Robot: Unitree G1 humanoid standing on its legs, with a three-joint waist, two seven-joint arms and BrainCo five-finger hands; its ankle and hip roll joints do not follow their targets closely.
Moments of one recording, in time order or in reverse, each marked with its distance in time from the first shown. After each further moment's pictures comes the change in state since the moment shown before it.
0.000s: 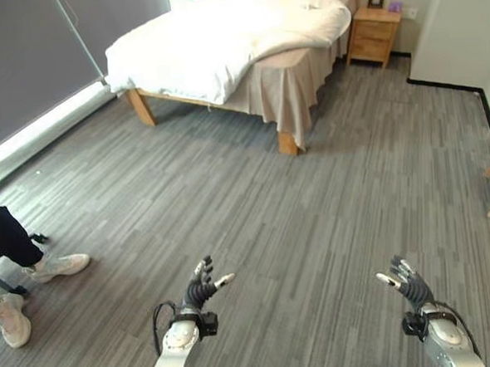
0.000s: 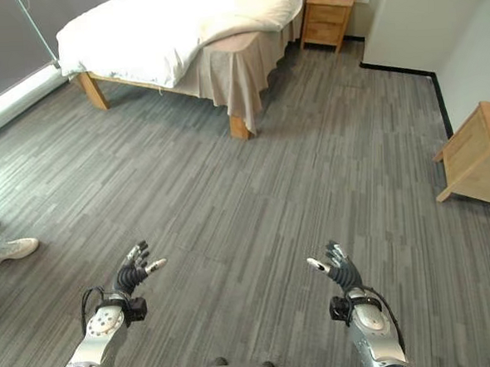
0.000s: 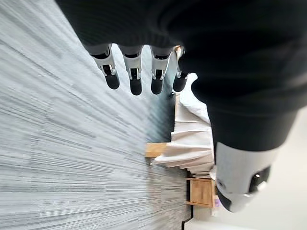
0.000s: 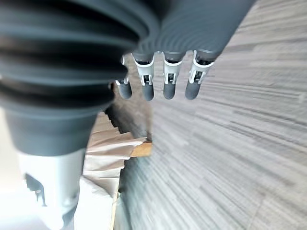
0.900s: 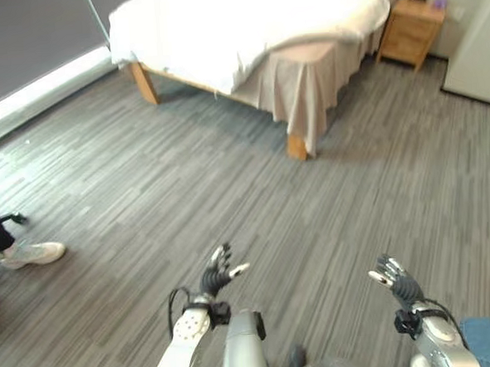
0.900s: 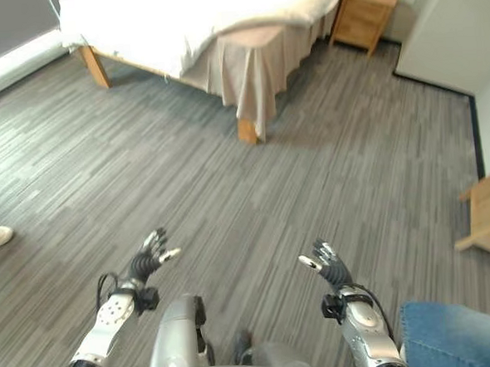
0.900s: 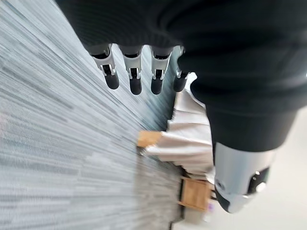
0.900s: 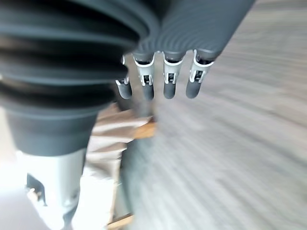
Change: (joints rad) left arm -0.001 0.040 -0.062 -0.082 -0.077 0.067 -0.035; right arm -0.023 0.013 0.041 -0.083 0.078 0.034 0.048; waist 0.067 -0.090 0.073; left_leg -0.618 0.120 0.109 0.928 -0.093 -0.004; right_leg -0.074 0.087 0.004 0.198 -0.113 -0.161
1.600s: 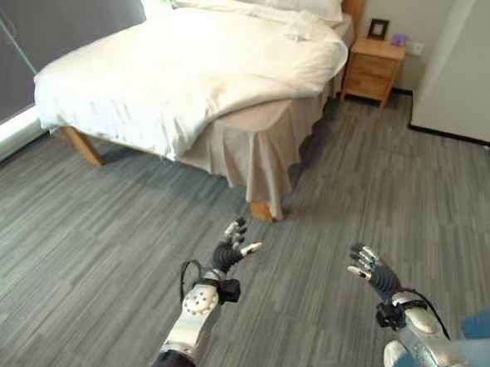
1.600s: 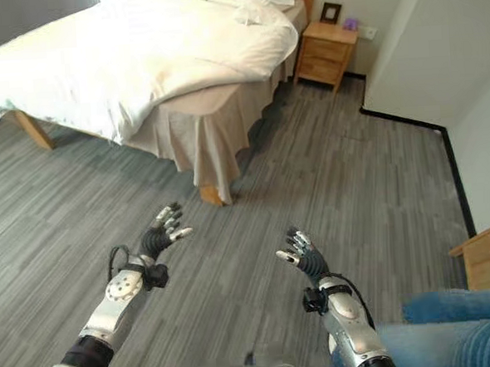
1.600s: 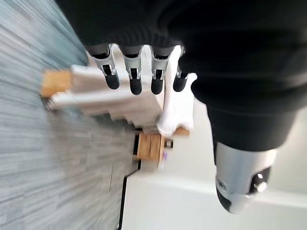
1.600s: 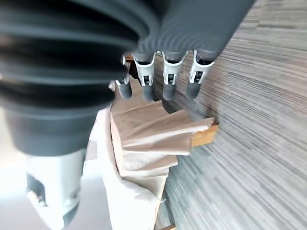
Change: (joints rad) left arm -0.160 -0.063 -0.105 -0.070 -0.002 -0.018 -0.068; right arm -0.006 -0.014 0.062 -0.051 -0.020 -0.008 0.039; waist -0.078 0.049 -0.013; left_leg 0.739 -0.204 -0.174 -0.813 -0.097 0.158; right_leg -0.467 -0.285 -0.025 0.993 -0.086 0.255
